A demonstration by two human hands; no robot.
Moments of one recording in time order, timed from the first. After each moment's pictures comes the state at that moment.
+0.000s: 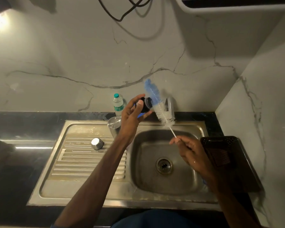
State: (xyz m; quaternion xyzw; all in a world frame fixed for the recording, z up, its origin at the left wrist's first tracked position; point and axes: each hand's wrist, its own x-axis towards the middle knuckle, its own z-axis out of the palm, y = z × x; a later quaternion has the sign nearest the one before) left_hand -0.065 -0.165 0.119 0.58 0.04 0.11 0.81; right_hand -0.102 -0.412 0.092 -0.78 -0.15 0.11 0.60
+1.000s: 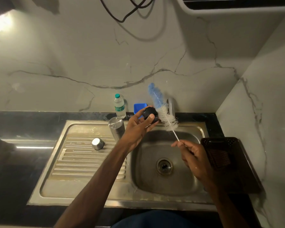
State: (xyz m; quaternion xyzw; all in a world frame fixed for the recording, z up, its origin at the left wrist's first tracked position) left_hand -0.079 -0.175 0.108 0.50 0.09 -0.04 0.86; right_hand -0.116 -0.414 0.077 -0.76 -0.11 0.08 0.64
